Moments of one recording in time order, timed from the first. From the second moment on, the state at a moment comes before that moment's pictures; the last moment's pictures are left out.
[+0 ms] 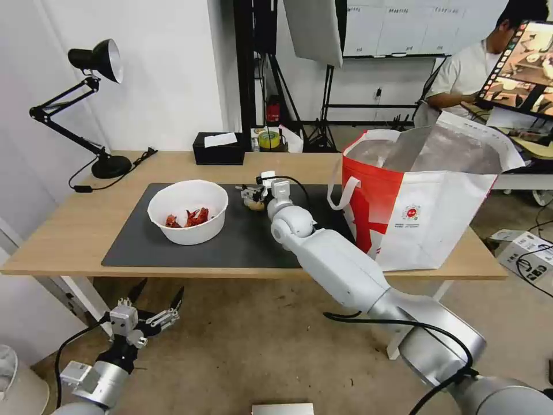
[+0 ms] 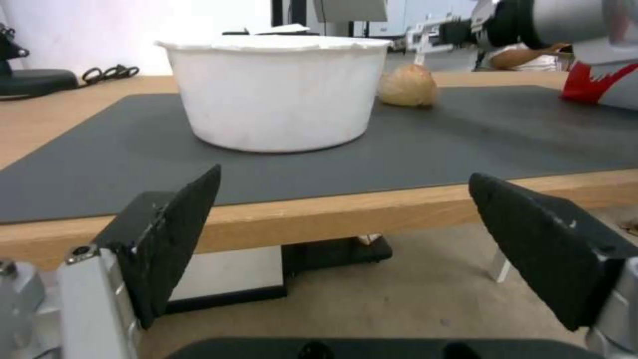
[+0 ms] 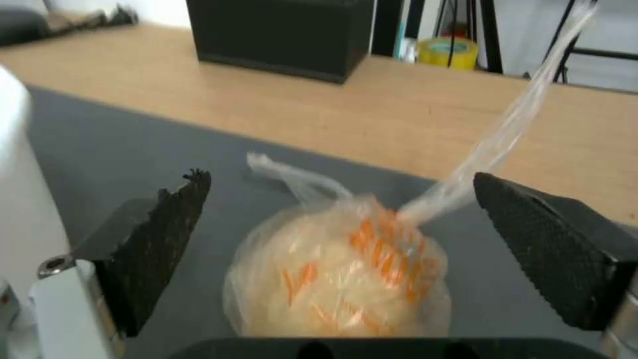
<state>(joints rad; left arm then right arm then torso) 1.76 -1.03 -0.66 -2.00 -0.51 -0.27 0.12 -0.25 1.47 -0.36 1.05 0.69 -0.28 0.33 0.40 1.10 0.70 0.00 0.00</state>
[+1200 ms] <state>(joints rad) 1.78 -1.04 -0.67 -2.02 -0.51 -0.28 0.12 -0.24 1.48 -0.38 0.98 0.67 -0.35 0.25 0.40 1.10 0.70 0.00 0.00</state>
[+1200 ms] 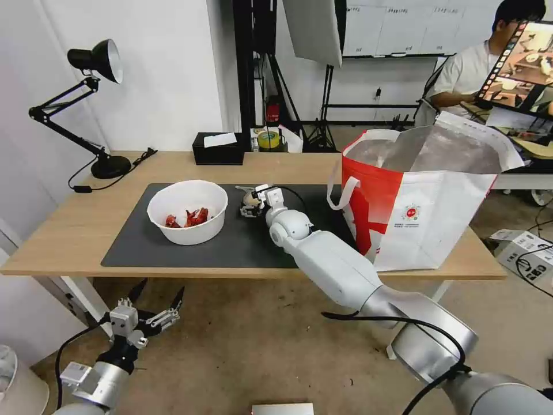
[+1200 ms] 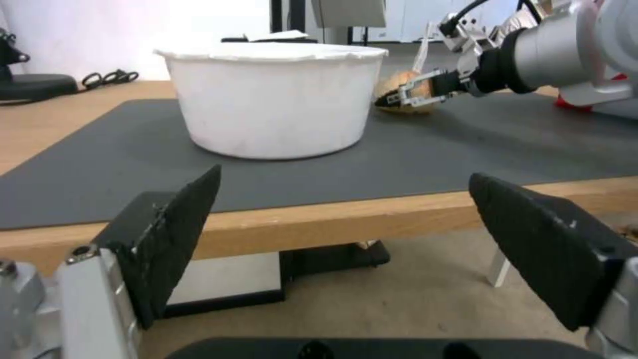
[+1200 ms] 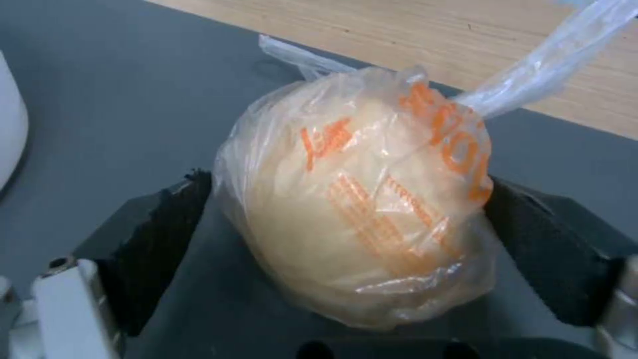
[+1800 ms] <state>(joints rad) 1.78 -1.04 -0.67 -2.03 -0.52 -0.28 0.12 -0.28 1.40 -0.41 1.11 0.70 -0.35 0.27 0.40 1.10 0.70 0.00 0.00</state>
